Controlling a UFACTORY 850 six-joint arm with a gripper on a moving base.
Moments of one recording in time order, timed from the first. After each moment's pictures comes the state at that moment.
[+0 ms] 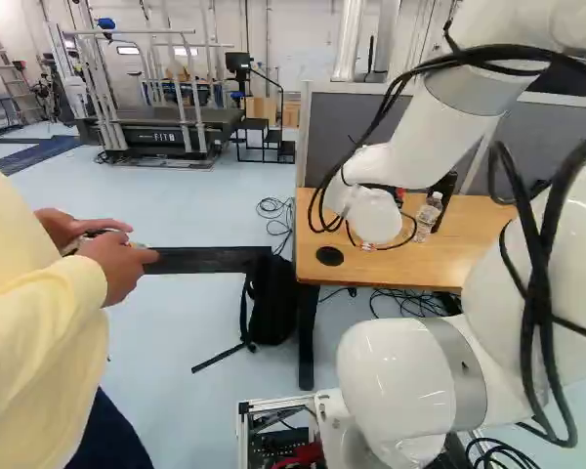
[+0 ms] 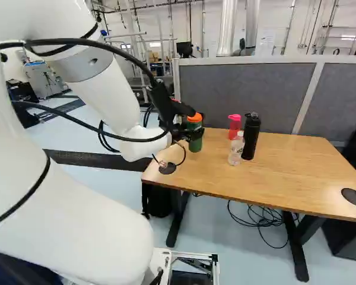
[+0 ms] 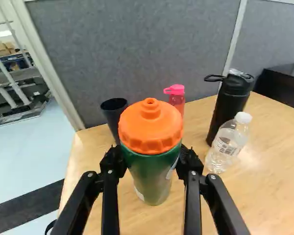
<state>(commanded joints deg) -4.5 11.7 -15.0 27.9 50.0 -7.4</state>
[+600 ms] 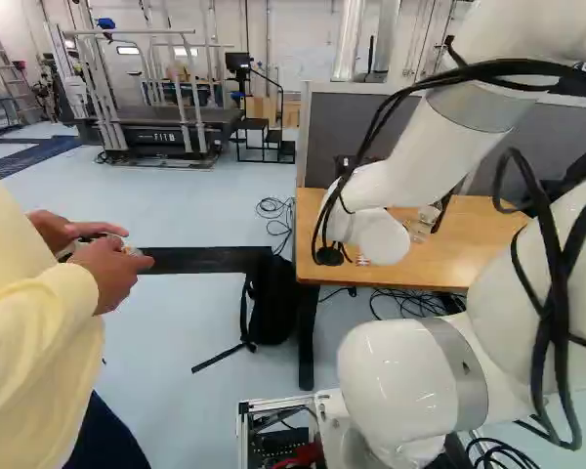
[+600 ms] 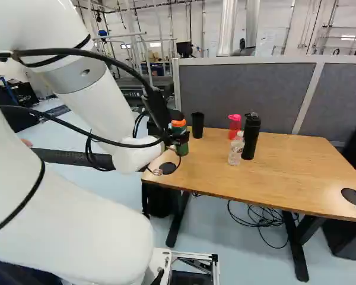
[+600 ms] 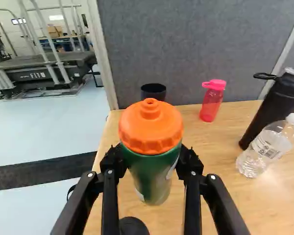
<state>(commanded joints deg) -2.2 13.9 -9.7 13.3 50.0 -3.5</state>
